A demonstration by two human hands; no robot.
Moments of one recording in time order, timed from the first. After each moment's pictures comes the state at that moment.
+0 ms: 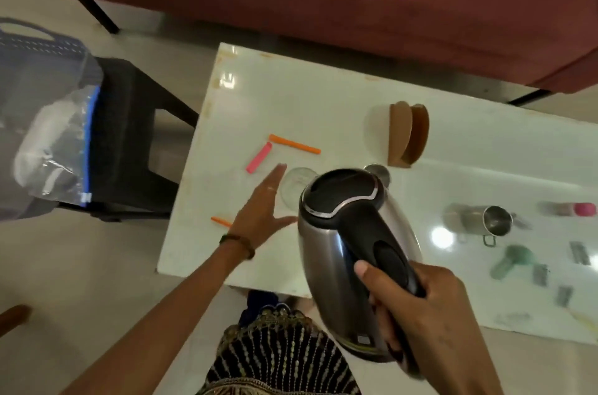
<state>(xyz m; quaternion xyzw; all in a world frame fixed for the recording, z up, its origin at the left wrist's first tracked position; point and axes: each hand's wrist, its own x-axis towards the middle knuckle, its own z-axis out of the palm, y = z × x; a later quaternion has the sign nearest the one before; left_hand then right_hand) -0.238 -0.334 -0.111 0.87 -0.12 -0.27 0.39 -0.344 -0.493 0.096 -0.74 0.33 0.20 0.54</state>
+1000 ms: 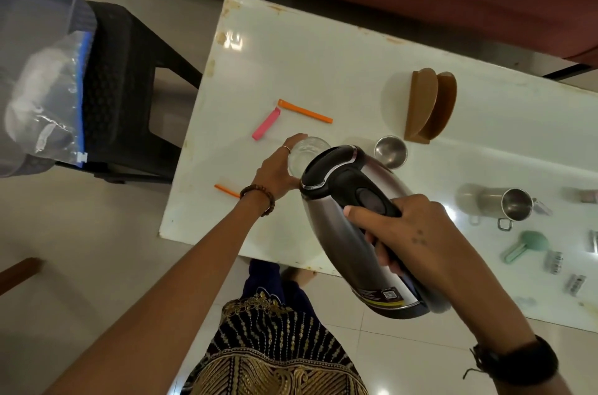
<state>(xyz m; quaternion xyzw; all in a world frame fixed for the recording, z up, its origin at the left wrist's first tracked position) -0.223 -0.351 -0.140 0.80 0.00 -0.32 0.50 -0.294 -0.506 0.062 -0.78 0.30 0.34 0.43</state>
